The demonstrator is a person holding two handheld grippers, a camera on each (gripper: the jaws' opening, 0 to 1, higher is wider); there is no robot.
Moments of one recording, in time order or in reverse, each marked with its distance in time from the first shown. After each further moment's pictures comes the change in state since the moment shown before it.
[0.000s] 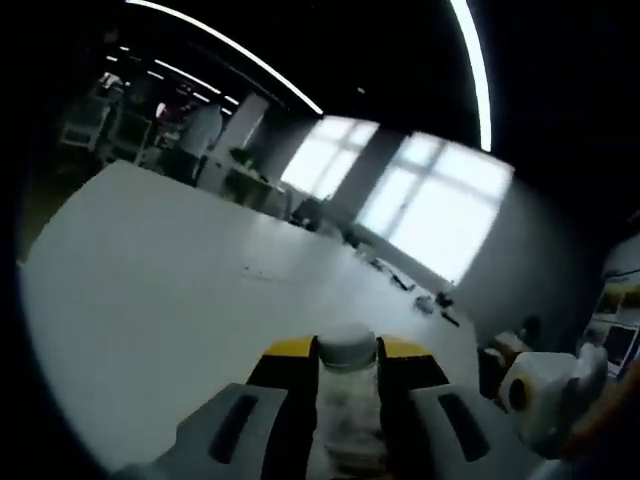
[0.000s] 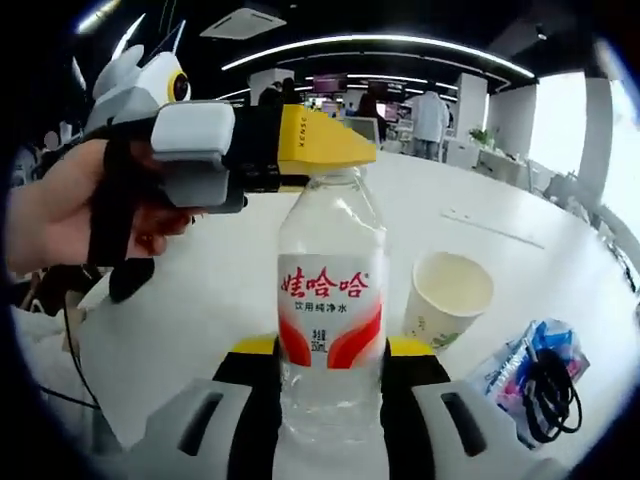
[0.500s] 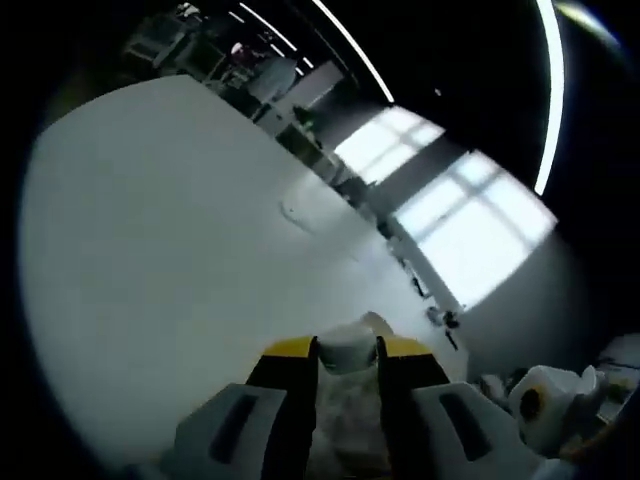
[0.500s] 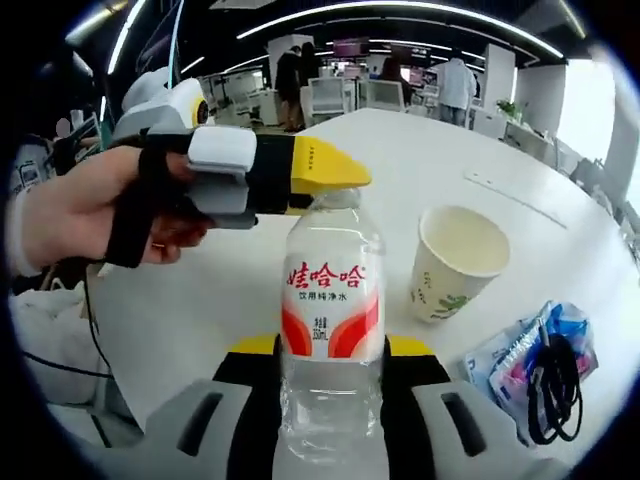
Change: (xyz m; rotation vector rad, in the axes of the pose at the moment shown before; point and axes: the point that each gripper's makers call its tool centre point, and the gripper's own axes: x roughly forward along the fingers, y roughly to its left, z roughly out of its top) left arm -0.002 0.030 -0.055 -0.372 0.061 0.158; right arm -0.011 -0.002 -0.036 -0.044 0.192 0.137
